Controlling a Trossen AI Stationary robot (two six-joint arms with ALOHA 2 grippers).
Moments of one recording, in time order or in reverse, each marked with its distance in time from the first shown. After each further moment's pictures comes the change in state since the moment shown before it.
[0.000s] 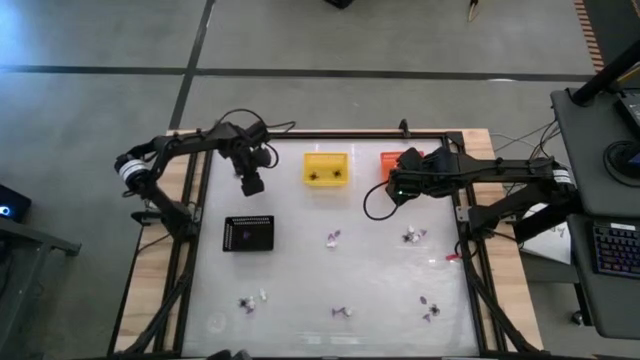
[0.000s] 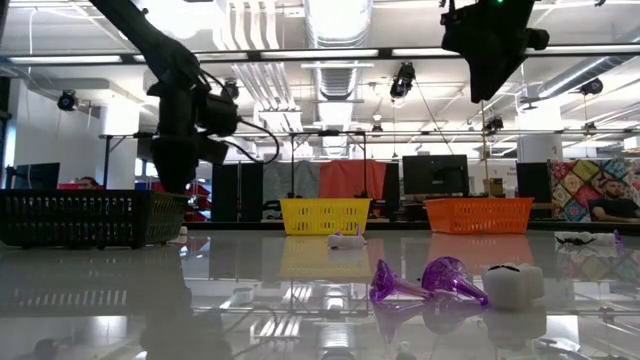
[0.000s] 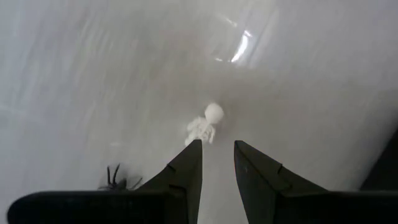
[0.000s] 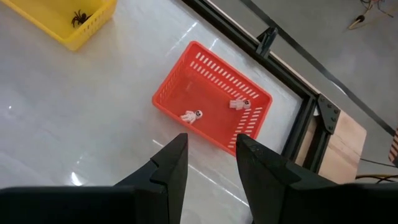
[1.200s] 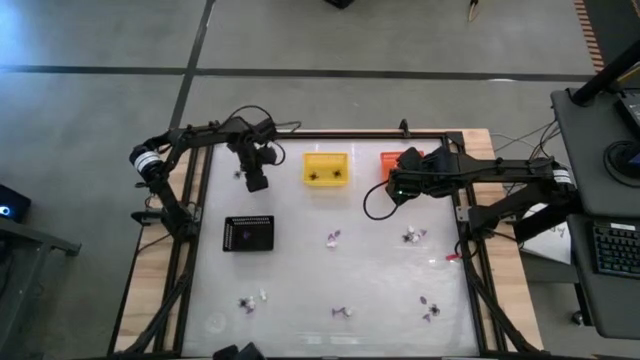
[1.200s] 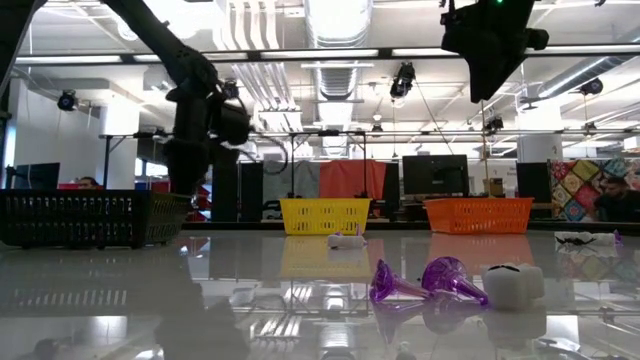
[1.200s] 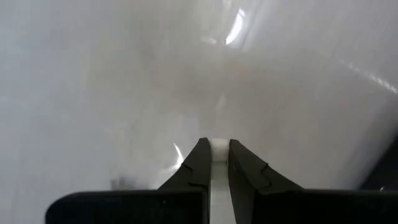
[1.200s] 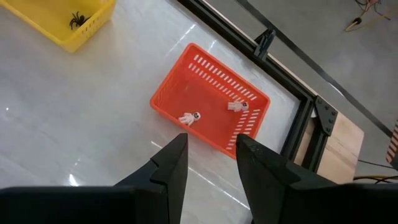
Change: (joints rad) left arm 0.002 0.125 0.131 -0.092 0.001 0.019; right arm -0.001 0.000 0.000 0.001 0.010 -0.003
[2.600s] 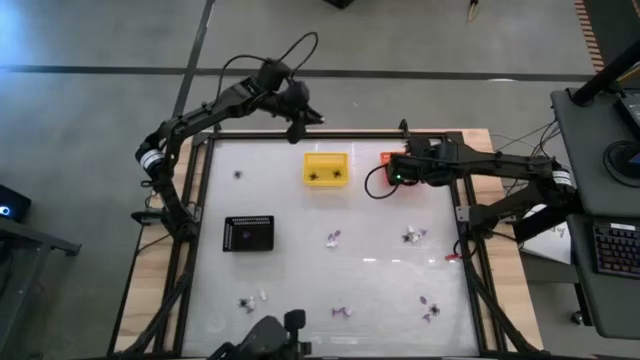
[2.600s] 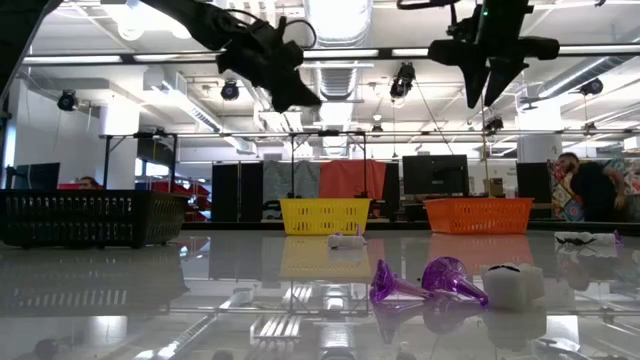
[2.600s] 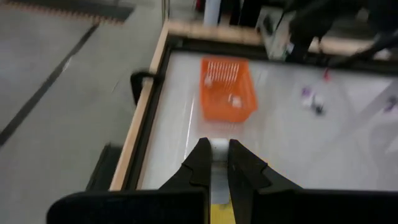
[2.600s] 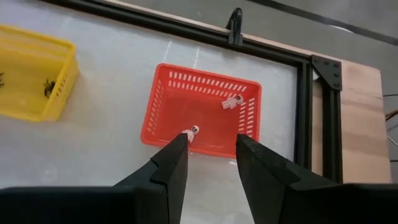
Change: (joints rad) left arm -0.013 0.048 0.487 0.549 0.522 -0.049; right arm -0.119 0.000 0.000 0.021 0.001 0.294
